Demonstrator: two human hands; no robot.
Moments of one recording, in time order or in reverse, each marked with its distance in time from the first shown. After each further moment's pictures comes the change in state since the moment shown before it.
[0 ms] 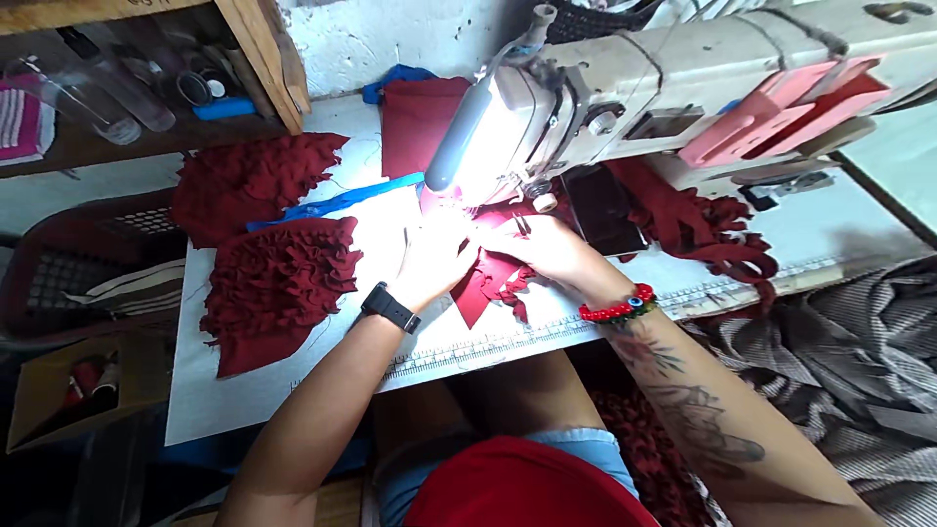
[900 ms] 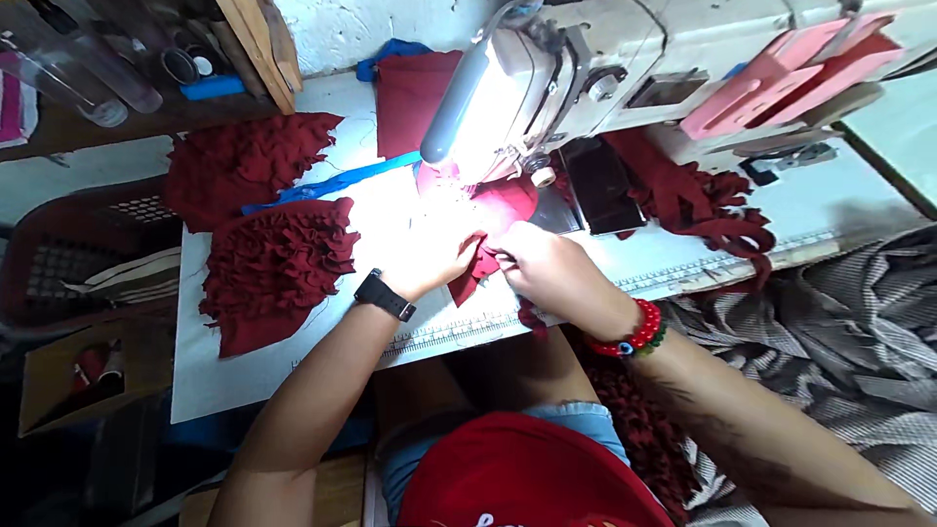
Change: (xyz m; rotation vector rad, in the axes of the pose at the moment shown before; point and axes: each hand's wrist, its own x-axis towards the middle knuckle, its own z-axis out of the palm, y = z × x) left_hand -0.009 0.011 -0.011 0.090 -0.146 0.176; right_hand -0.020 0.013 0.029 -0.656 0.114 -0.450
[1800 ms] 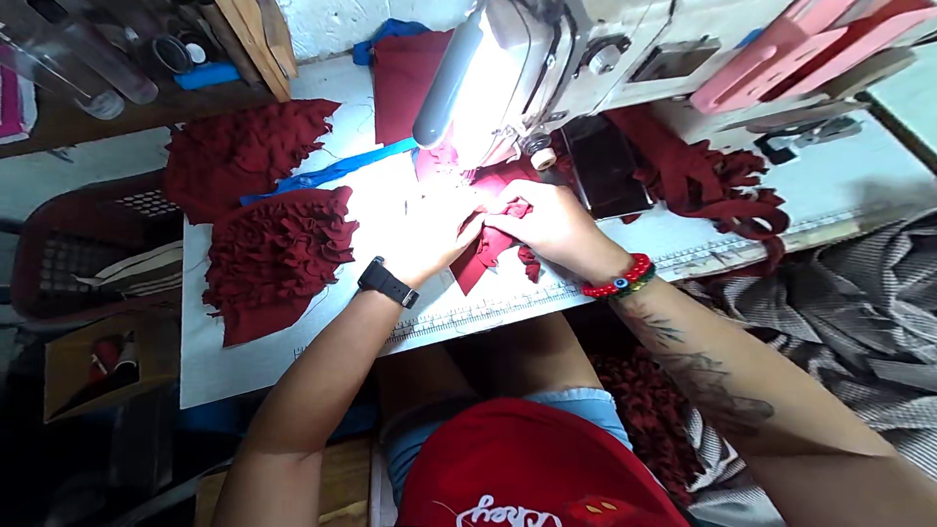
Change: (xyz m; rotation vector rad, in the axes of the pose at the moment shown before) left_hand 0.006 -0.008 0.011 0.016 0.139 0.023; right_hand 0.022 0.027 0.001 0.319 0.061 0.163
